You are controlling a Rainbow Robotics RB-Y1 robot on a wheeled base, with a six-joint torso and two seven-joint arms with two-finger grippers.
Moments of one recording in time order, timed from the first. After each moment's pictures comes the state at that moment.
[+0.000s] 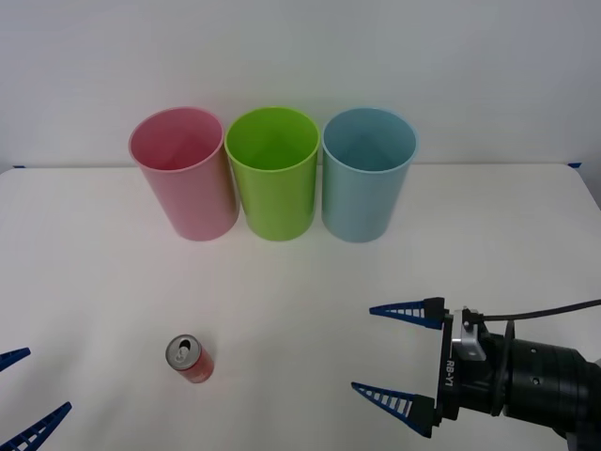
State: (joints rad) right arm 0.19 -0.48 0.05 -1.82 1.32 -1.16 -0.01; left arm 0.63 0.51 0.50 -1.71 -0.96 -1.23 -0.14
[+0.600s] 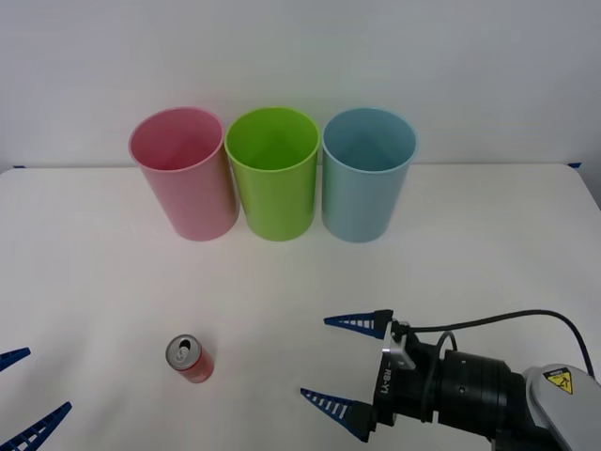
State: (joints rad) right arm 0.16 -0.37 0.22 -1.76 1.44 -1.00 0.00; left arm 0.63 0.51 0.50 -1.71 -0.96 -1.23 -0.14
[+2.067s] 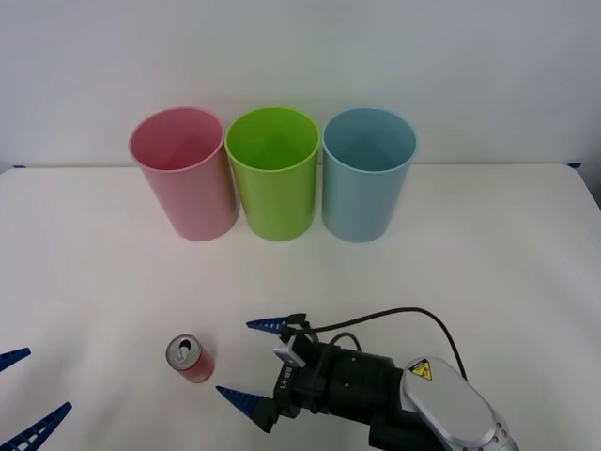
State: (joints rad) right arm -0.06 -0.20 0.52 -1.44 1.46 -0.71 0.10; left arm 0.63 0.51 0.50 -1.71 -0.96 -1.23 -0.14
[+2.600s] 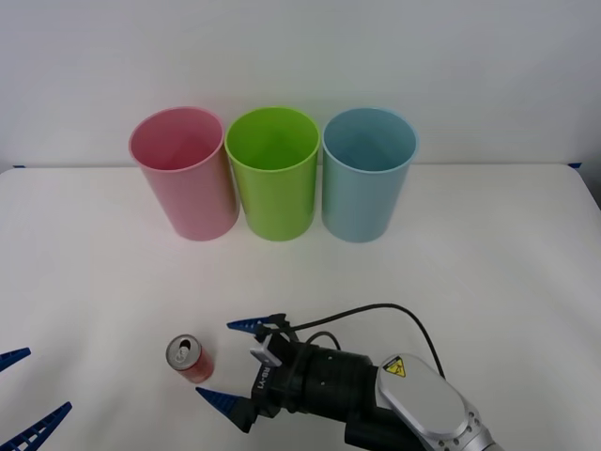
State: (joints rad) right arm -0.13 -0.18 0.61 -1.38 1.43 -0.64 0.10; left arm 0.63 0.51 0.50 -1.71 -0.96 -1.23 -0.14
